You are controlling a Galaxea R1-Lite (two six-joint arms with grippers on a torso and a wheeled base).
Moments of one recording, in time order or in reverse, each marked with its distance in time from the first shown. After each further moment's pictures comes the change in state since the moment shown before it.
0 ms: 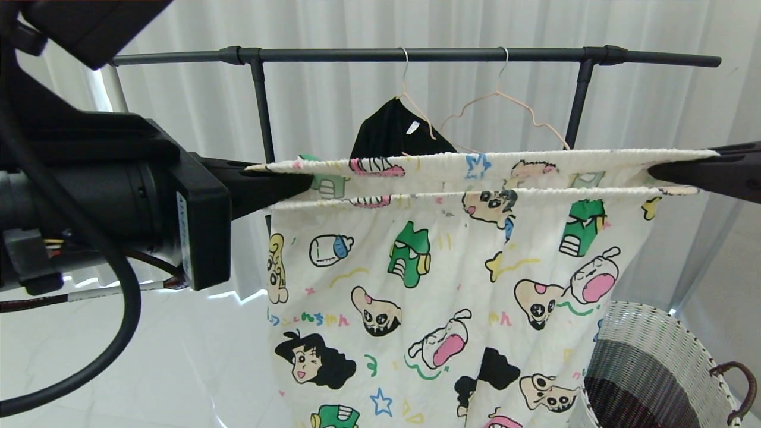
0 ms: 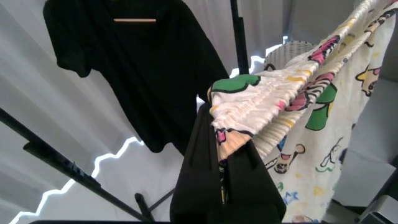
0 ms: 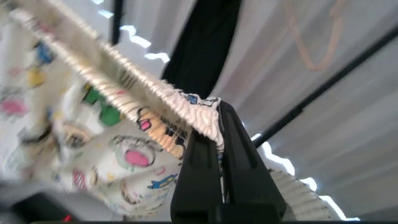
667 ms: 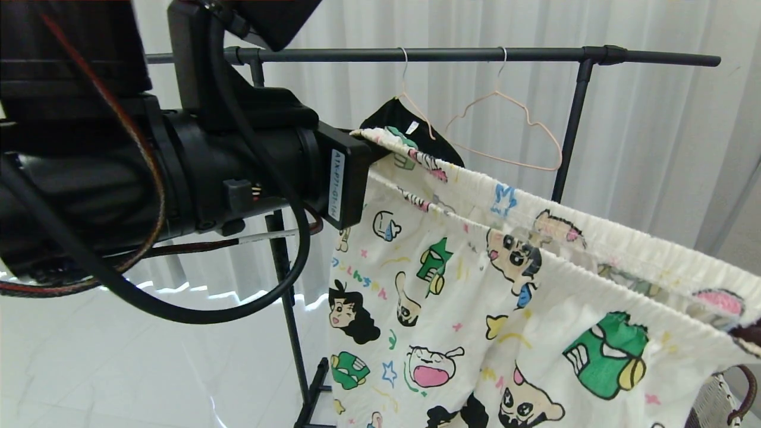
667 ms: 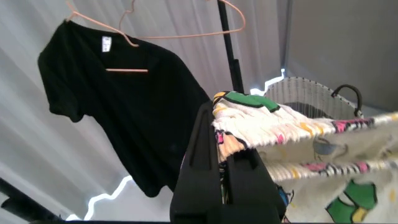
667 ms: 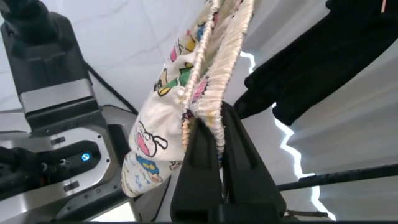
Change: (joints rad) left arm -0.037 0.205 -0.066 -0.251 0.005 0.019; right arm 0.301 -0.069 0.029 0.192 0.200 -0.010
